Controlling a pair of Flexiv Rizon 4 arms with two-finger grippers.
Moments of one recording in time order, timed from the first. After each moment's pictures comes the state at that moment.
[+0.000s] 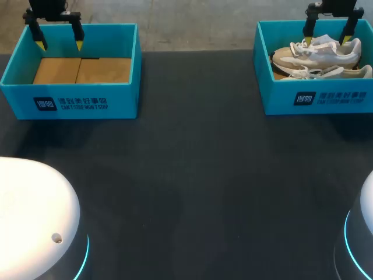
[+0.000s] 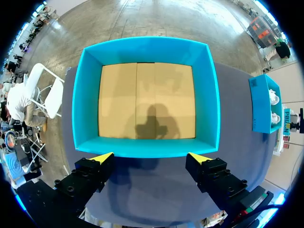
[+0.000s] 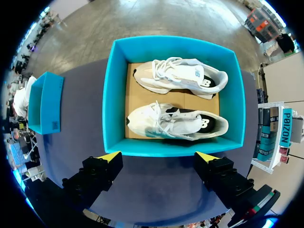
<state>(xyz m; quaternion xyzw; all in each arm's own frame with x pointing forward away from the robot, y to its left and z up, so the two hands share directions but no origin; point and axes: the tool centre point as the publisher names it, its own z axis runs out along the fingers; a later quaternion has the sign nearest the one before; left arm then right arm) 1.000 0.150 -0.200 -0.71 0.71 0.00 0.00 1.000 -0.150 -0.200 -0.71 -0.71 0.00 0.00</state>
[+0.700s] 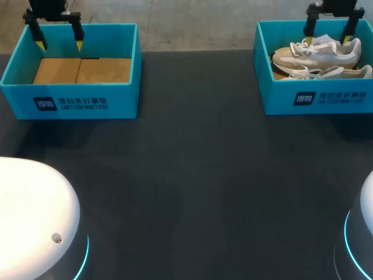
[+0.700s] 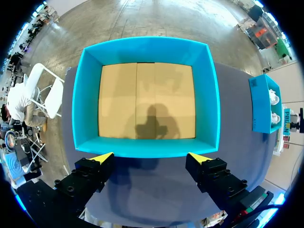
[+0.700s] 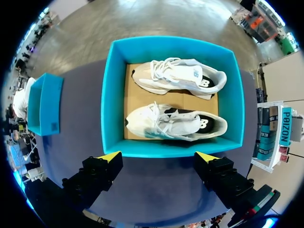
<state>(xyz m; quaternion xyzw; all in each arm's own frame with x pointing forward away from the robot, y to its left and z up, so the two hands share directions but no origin) 1.000 0.150 -0.200 -0.71 0.71 0.00 0.00 1.002 -0.154 -0.201 -0.71 -0.70 0.00 0.00</state>
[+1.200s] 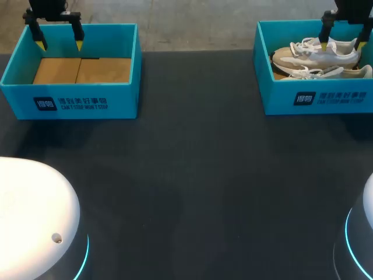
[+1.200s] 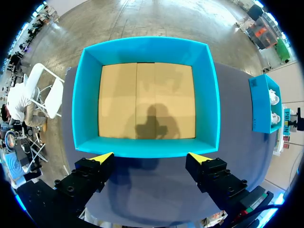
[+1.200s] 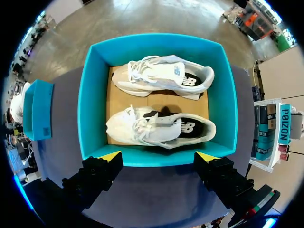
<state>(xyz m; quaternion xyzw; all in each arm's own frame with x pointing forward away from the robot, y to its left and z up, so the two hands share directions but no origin) 1.000 0.150 -0.200 -0.71 0.71 0.00 0.00 1.009 -0.206 -0.230 -0.72 -0.69 0.00 -0.02</state>
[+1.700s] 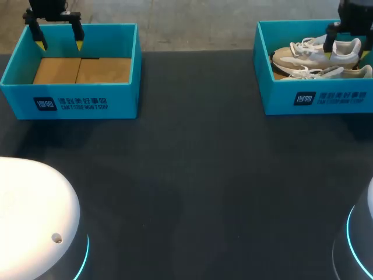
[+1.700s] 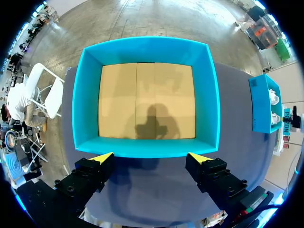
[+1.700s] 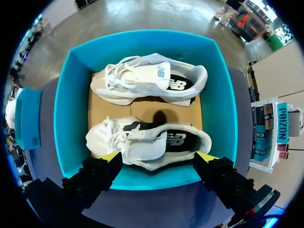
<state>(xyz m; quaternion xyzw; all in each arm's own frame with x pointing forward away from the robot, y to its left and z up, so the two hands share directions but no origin) 1.000 0.150 -0.200 -0.71 0.71 0.00 0.00 1.030 -0.236 -0.270 -0.73 -0.68 0.00 -0.06</state>
